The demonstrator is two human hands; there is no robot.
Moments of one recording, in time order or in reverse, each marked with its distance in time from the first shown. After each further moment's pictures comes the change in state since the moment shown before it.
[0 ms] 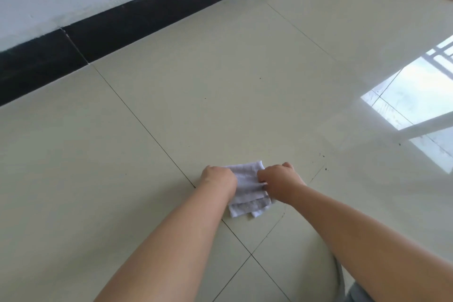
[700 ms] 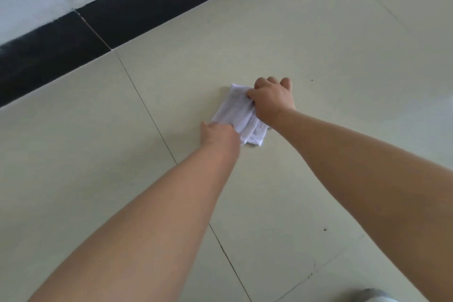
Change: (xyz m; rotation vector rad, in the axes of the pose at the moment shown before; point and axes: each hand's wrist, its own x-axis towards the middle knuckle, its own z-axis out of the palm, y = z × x) left_hand 0.077 -0.071 -0.061 -0.187 0.170 -0.376; right_hand 0.170 0.006 -0.123 0.209 0.442 -0.130
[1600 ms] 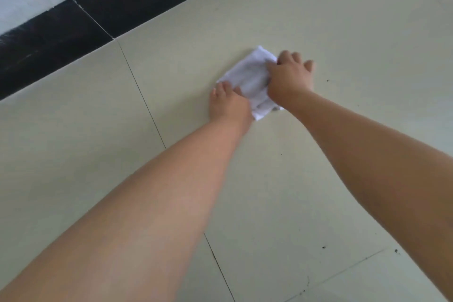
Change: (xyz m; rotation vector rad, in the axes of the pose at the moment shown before) left_hand 0.067 0.001 -0.013 -0.260 0.242 -0.191; right_hand 0.041 0.023 -0.009 0.052 0.019 0.076
